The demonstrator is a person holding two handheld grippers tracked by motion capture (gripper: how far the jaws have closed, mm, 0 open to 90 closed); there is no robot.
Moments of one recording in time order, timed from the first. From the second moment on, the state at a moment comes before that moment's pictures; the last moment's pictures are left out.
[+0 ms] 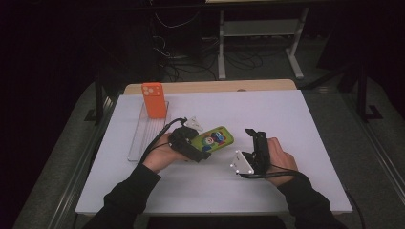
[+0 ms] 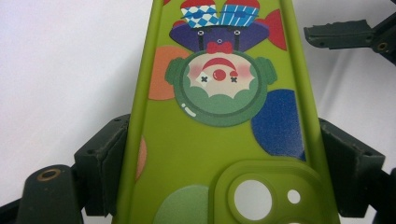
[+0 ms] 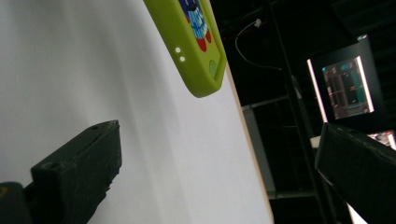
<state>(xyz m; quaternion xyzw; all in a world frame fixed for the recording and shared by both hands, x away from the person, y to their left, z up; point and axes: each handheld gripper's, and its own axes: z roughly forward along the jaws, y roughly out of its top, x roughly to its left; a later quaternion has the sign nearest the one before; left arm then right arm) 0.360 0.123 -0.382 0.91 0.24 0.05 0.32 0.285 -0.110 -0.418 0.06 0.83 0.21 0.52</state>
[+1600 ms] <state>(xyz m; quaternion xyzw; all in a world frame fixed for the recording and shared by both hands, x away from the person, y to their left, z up) 0.351 0.110 -0.381 0.92 0.22 0.05 0.33 0.274 -0.064 -0.440 -0.09 0.77 0.12 0.62</state>
